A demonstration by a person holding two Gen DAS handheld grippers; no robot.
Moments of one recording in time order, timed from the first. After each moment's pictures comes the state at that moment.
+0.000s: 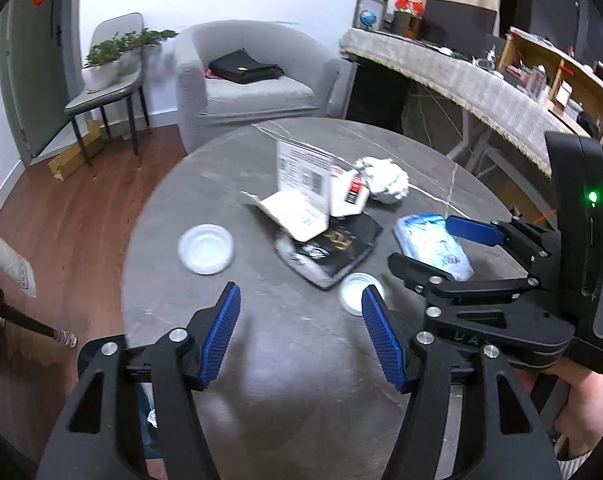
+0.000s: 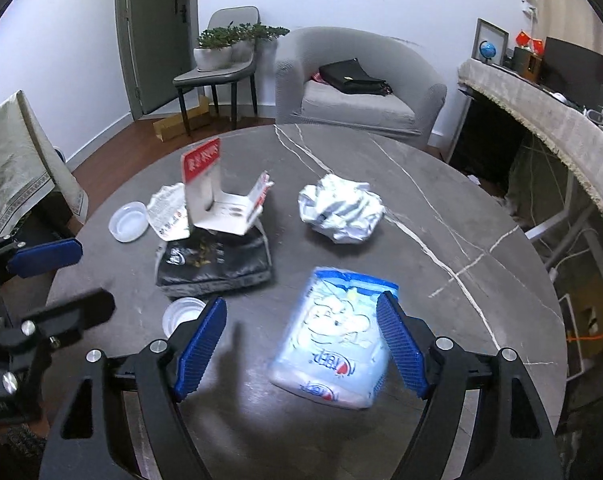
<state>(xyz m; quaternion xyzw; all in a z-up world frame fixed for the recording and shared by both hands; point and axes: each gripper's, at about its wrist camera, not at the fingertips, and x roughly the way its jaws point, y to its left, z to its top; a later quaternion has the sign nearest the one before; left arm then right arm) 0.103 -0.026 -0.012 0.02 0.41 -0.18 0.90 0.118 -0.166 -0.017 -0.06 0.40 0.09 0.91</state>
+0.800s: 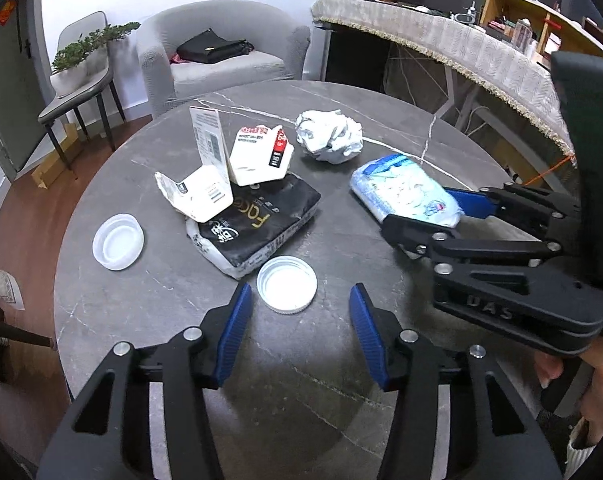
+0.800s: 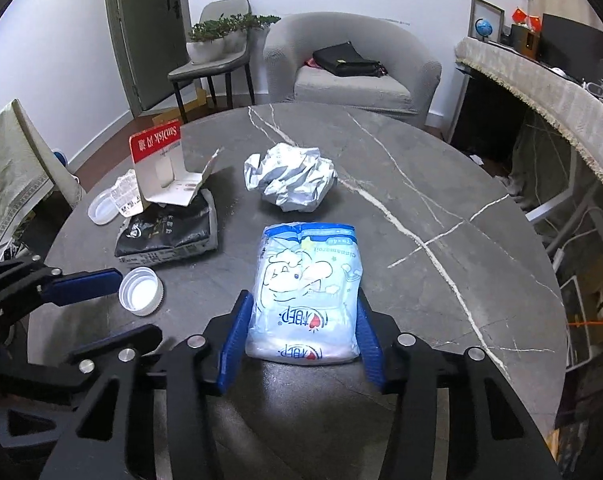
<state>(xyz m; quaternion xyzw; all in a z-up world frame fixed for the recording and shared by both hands) 0.110 -0.084 -0.039 0.06 0.44 -0.20 0.87 0.118 -0.209 -0.023 -0.03 0.42 0.10 0.90</state>
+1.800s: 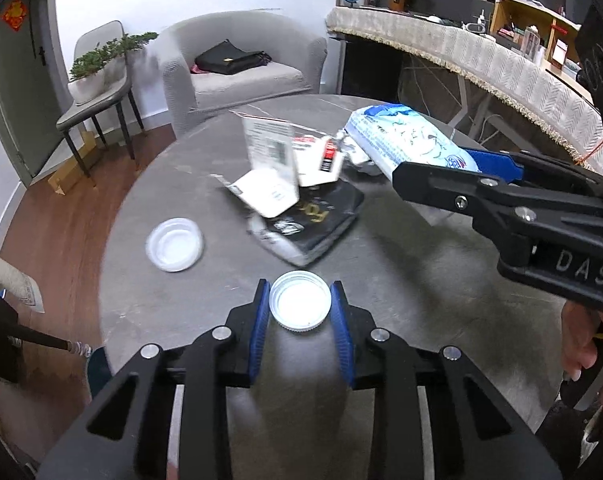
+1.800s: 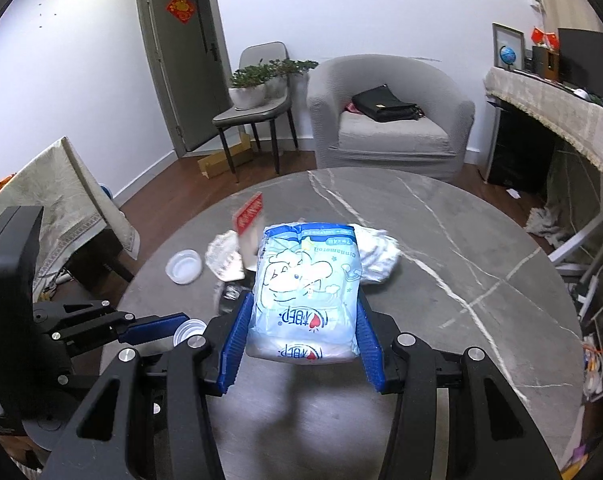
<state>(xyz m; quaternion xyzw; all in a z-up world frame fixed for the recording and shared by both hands) 0.103 -0.045 -0.025 0.07 0.42 -0.18 0.89 0.109 -0.186 0.020 0.01 0.35 0.18 0.92</state>
